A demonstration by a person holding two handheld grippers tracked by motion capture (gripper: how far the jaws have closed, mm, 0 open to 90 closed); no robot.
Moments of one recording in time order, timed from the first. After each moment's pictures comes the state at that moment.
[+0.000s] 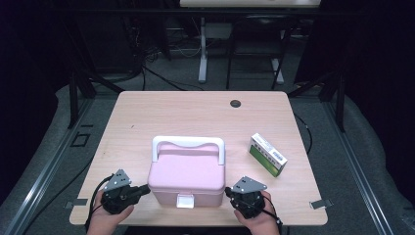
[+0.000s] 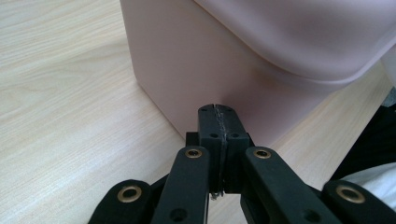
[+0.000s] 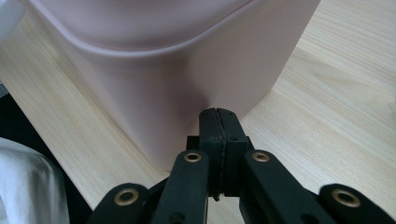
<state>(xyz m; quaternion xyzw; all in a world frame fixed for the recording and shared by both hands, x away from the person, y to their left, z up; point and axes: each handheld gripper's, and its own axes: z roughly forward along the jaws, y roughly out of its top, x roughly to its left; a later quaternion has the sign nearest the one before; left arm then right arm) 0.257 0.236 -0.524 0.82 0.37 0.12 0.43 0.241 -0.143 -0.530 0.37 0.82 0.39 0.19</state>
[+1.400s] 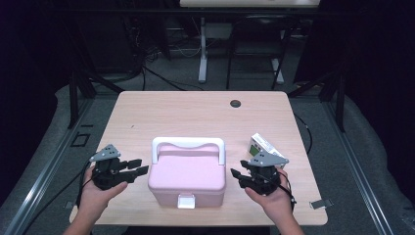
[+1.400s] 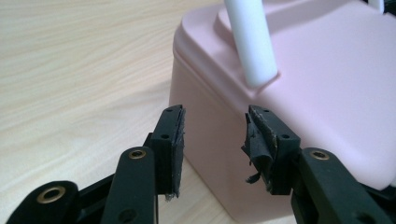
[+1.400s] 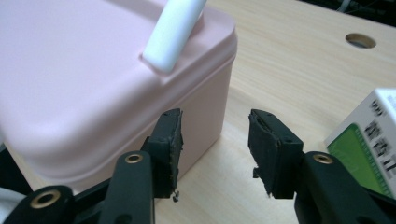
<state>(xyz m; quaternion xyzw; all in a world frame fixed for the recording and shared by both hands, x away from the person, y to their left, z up) 0.301 0.253 -0.471 0.79 0.40 0.10 0.45 0.278 -0.176 -0.472 0.39 0.79 0.43 0.19</state>
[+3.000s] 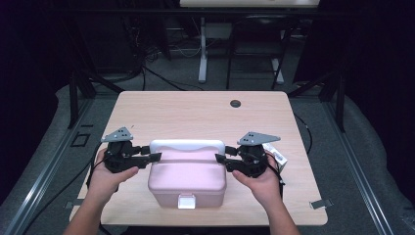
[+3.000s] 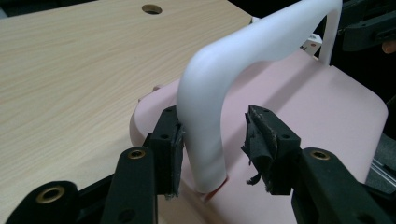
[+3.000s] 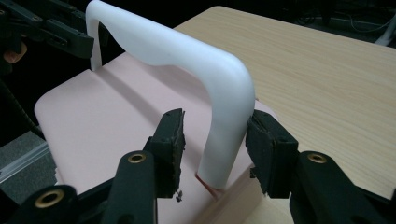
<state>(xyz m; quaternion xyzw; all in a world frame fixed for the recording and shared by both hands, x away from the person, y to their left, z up) 0.322 0.218 -0.431 0.80 0.35 0.08 0.47 0.304 -0.146 -0.431 0.37 0.78 0.49 0.13</state>
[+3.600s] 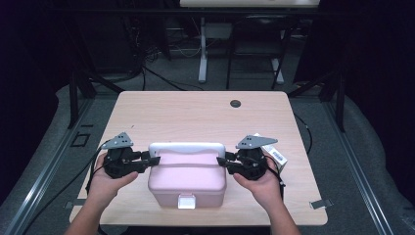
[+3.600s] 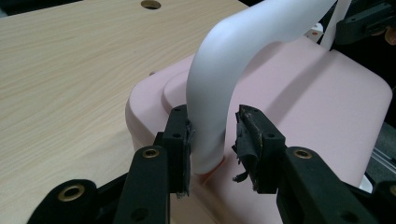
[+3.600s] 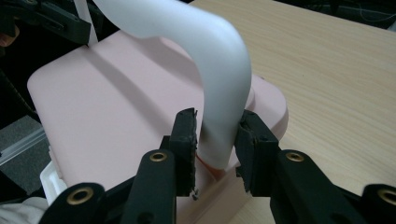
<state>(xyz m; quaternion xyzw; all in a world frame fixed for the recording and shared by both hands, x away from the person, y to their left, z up) 0.315 0.218 -0.442 0.81 0.35 0.09 0.46 0.303 -0.146 -0.441 0.36 0.80 0.47 0.12</state>
